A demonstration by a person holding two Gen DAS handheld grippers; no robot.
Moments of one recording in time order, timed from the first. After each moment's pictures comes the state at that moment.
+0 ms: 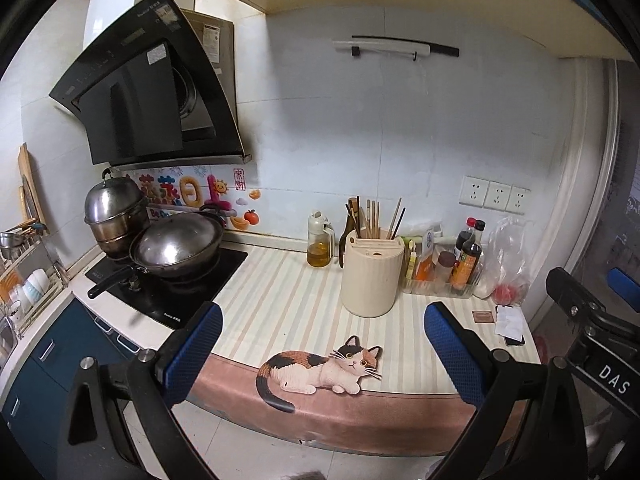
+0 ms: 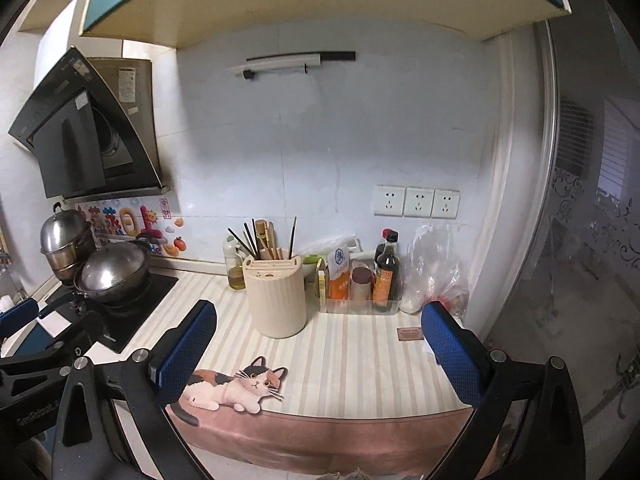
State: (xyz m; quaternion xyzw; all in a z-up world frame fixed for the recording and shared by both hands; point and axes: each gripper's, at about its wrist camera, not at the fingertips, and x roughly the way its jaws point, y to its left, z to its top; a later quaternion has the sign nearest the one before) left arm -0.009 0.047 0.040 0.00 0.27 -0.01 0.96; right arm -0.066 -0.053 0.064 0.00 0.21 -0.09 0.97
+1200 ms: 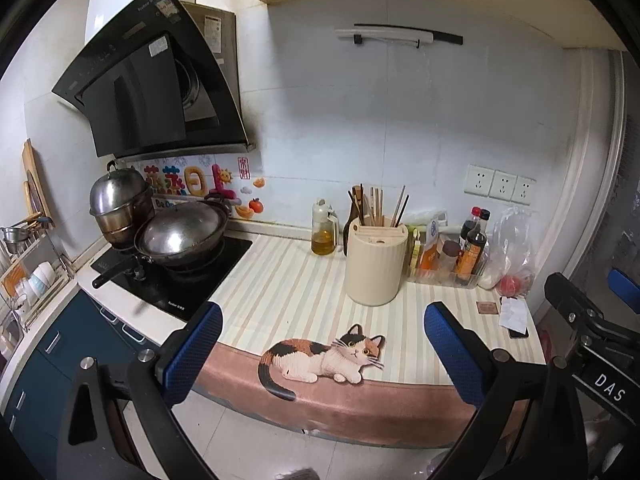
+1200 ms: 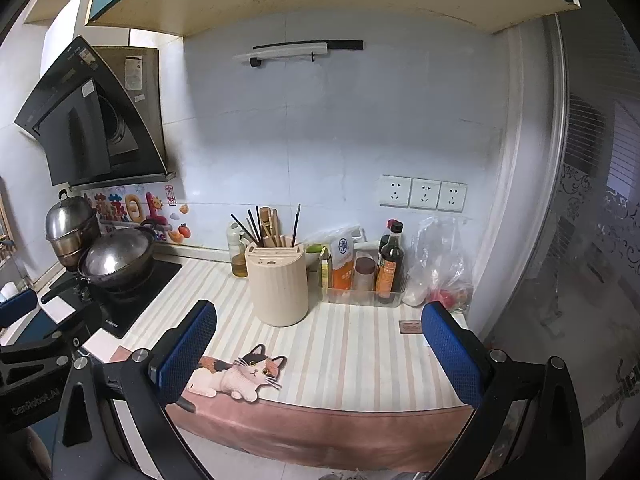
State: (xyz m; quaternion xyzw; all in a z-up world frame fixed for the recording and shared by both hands) left arm -0.010 0.045 0.034 0.00 0.29 0.00 0.96; right arm -0.051 -0.065 0.052 0.00 0.23 -0.07 0.97
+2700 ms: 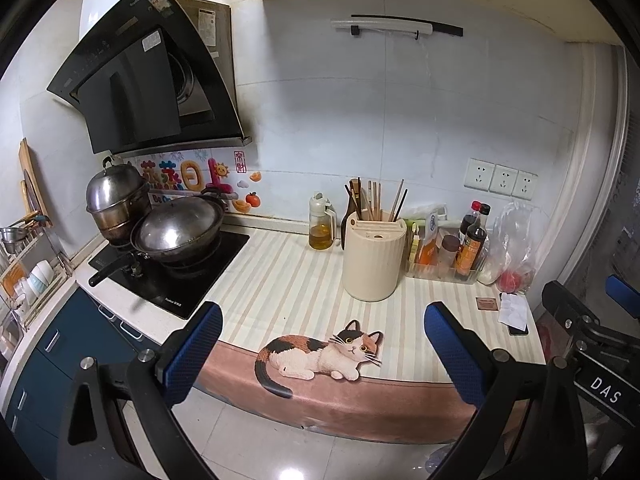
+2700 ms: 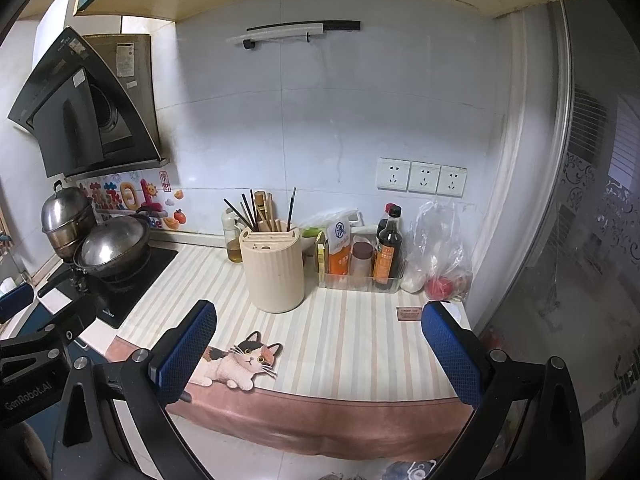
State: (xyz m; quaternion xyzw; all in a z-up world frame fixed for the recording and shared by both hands) left arm -0.006 0.043 0.026 0.00 0.30 -0.01 0.95; right arm -0.045 -0.069 0.043 -0.01 0.26 -0.08 0.96
